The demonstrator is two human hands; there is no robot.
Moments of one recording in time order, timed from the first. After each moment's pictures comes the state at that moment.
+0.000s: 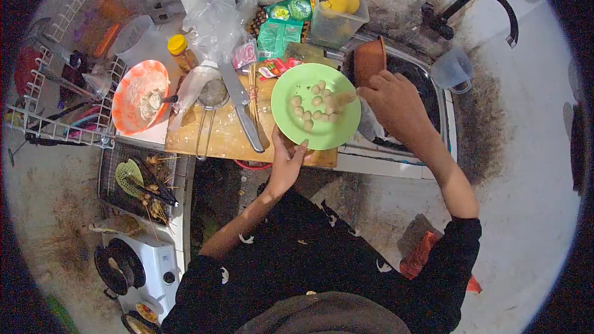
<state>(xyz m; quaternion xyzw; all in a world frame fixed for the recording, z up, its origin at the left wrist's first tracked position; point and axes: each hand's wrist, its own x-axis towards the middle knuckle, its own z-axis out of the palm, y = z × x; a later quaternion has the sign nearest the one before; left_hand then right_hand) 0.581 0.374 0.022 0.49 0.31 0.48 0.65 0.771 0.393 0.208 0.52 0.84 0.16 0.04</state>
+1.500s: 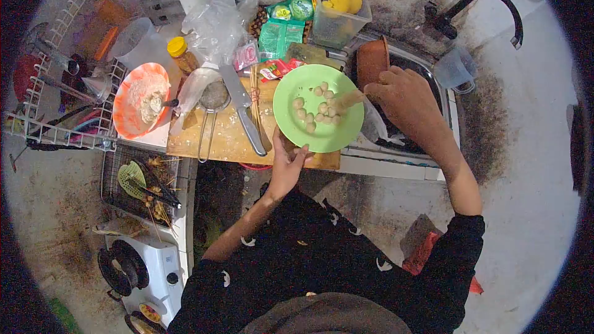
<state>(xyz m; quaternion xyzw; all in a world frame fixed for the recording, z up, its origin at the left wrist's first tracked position) 0.577 0.376 0.017 0.45 0.32 0.48 0.68 0.775 0.400 0.221 0.53 0.83 0.15 0.04</state>
